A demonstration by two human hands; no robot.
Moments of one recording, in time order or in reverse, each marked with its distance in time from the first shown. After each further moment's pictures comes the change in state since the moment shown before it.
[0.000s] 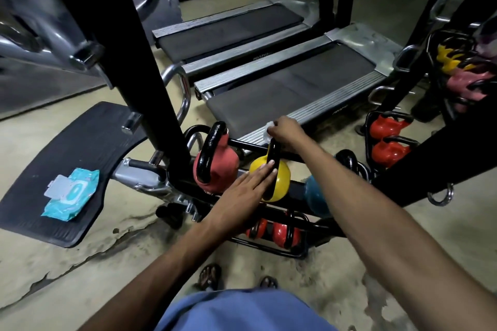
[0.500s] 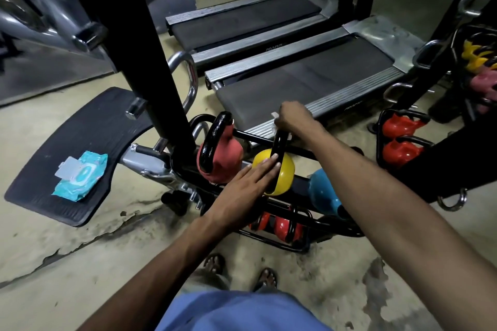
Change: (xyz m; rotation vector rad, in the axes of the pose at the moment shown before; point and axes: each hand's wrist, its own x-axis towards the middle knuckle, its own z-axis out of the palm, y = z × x) left_hand -0.002 0.010 0.002 -0.024 0.052 -0.038; right_hand 0.008 -0.012 -0.016 -0.268 -0.006 -0.065
